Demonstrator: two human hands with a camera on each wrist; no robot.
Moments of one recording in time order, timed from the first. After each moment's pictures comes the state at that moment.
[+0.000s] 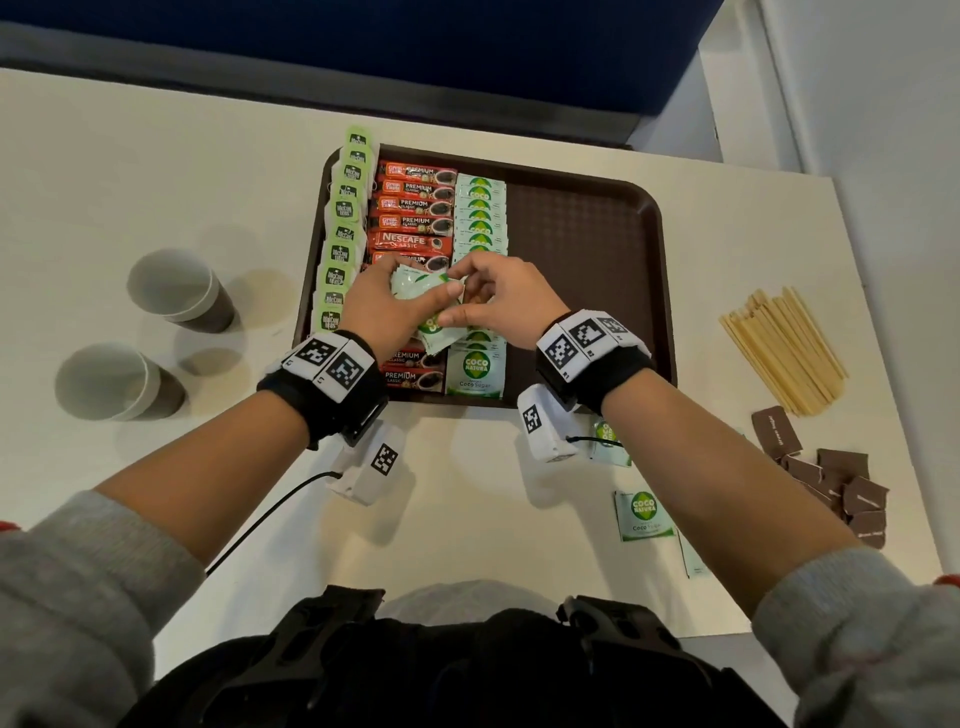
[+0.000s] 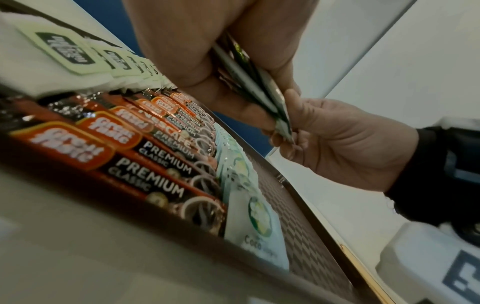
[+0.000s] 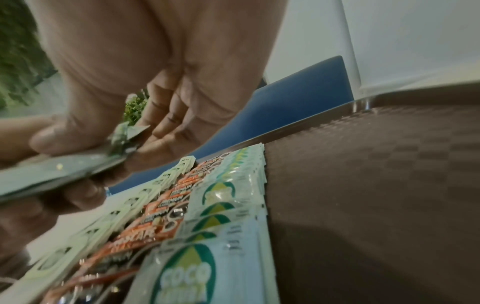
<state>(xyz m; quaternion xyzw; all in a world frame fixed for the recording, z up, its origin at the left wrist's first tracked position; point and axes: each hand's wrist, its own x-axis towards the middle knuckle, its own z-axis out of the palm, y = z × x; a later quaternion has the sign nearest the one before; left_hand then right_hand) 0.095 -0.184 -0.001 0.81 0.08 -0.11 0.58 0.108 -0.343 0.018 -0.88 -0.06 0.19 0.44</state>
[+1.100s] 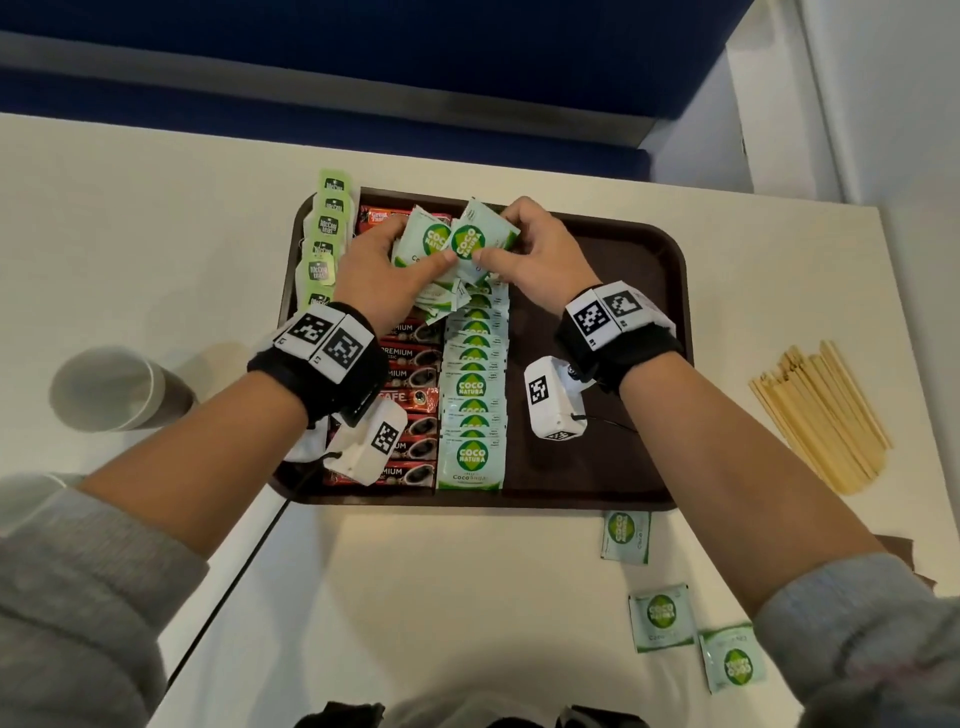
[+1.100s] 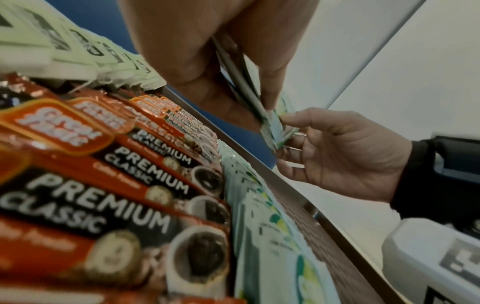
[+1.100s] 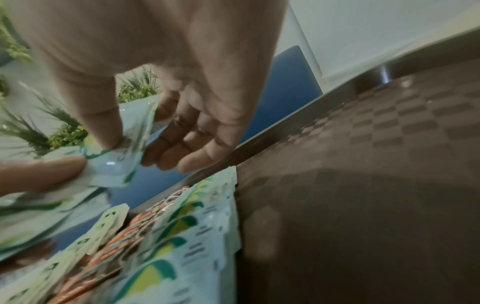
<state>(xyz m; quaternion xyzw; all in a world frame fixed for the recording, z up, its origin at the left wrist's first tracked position) 0.206 -0.201 -0.006 0.81 0.06 -0.10 0.57 0.223 -0.376 -0.002 -0.86 0.02 0.12 0.50</state>
